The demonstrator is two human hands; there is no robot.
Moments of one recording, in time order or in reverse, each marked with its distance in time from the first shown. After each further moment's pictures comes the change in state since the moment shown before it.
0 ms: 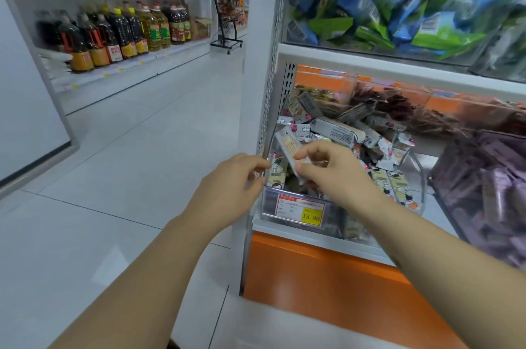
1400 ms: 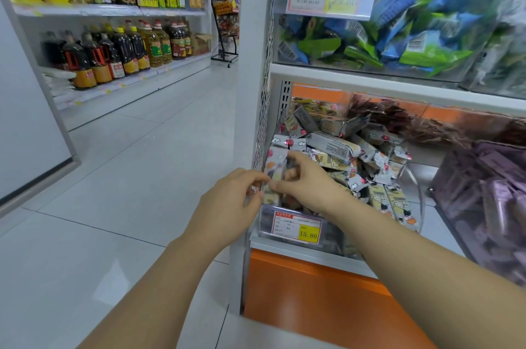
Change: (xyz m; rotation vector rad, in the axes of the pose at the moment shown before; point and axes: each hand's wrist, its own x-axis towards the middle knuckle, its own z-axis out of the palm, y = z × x) left_hand 0.004 -0.001 0.008 -0.005 0.057 0.016; right_hand 0.030 0.004 0.018 0.043 -0.206 0.096
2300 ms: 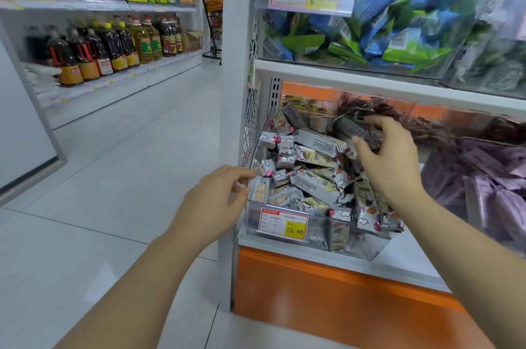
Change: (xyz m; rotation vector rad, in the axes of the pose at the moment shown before) left_hand -0.001 0.001 0.000 -0.004 0.004 -0.008; right_hand -0.025 0.031 -0.099 -0.518 0.757 -0.205
